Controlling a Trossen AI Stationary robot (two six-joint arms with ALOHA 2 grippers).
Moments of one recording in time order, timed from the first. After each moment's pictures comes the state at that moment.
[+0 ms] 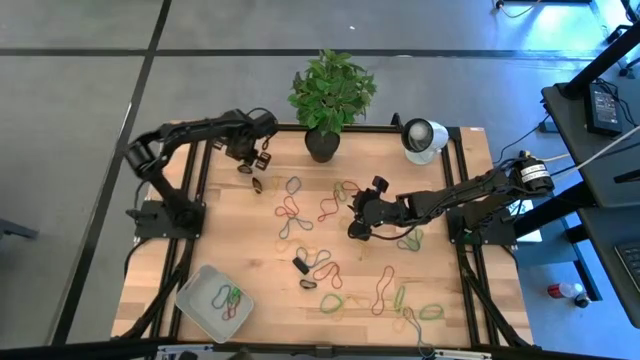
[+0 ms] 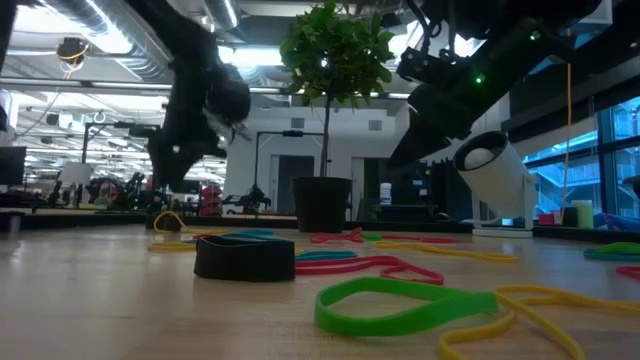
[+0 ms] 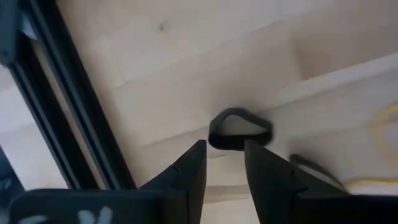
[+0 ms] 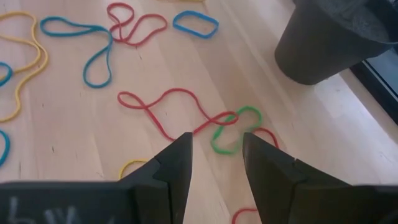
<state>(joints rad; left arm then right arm) 0.71 1.64 1.10 -1.09 -0.25 -0.54 0.13 1.50 0.76 -0.06 0.55 0.23</state>
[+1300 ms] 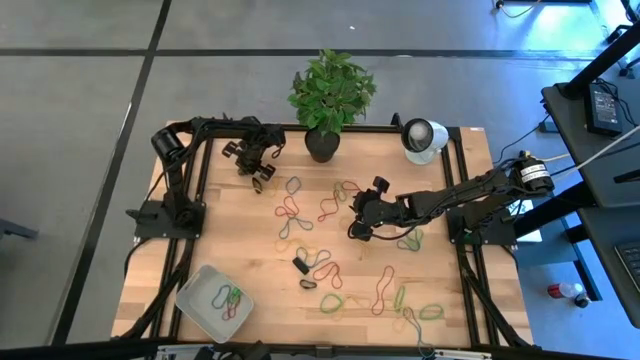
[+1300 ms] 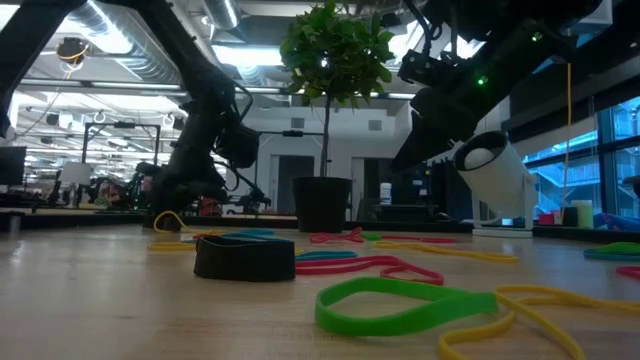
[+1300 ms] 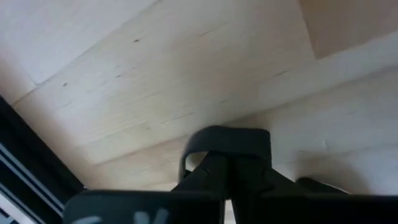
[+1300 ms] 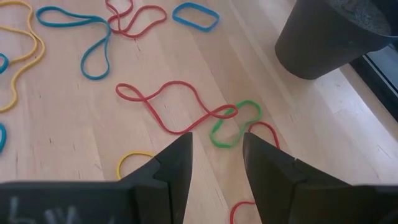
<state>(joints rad) 0.71 1.88 1.10 -1.02 -0.15 -0.44 0.13 1.50 0.76 -0.08 0.55 0.24</state>
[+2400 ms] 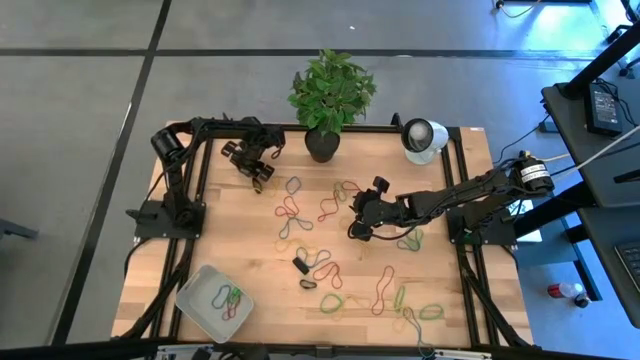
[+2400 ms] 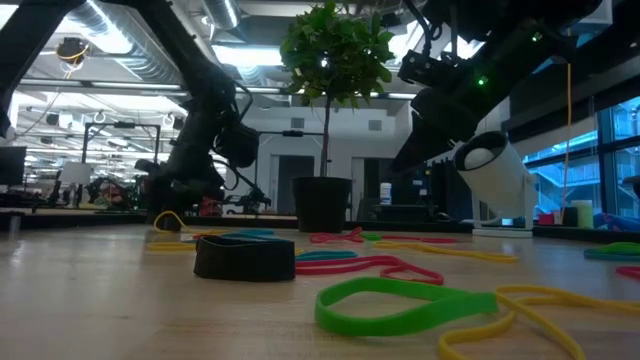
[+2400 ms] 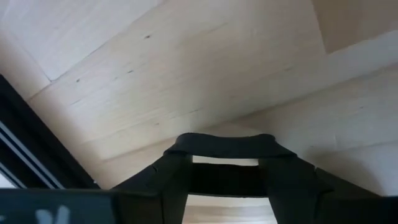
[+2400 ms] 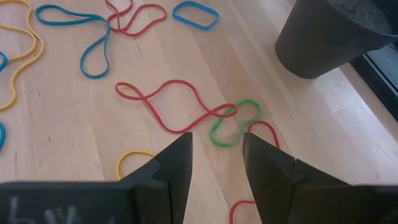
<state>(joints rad) 0.70 1.88 1.10 -1.05 -0.18 -0.45 0.13 1.50 0.76 -0.08 0.55 0.24</state>
